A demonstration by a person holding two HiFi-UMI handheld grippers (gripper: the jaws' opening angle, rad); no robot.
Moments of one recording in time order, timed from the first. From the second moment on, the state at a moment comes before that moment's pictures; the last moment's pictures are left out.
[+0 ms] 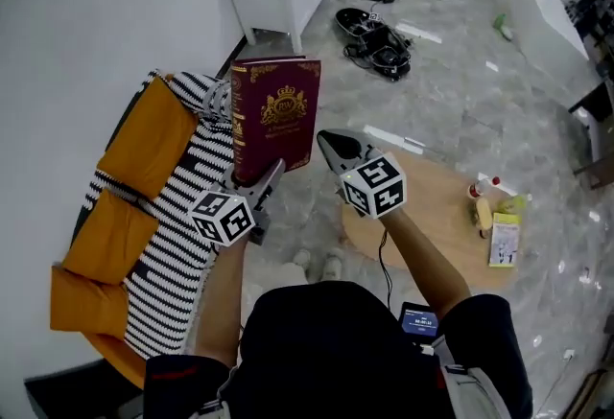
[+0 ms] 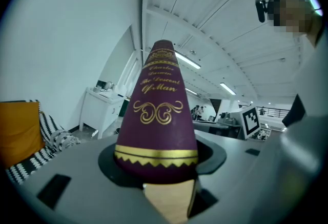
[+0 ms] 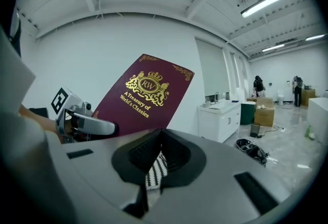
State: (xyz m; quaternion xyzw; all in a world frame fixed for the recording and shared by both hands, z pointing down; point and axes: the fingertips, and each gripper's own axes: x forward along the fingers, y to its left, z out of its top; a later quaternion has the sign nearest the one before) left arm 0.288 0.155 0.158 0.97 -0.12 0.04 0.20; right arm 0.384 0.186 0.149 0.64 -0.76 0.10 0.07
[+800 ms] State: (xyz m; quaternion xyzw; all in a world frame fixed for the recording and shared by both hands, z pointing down) left arm 0.098 0.104 0.170 0.91 -0.34 -0.04 0.22; right arm 0.194 0.090 0.162 0.46 -0.88 0.08 0.10
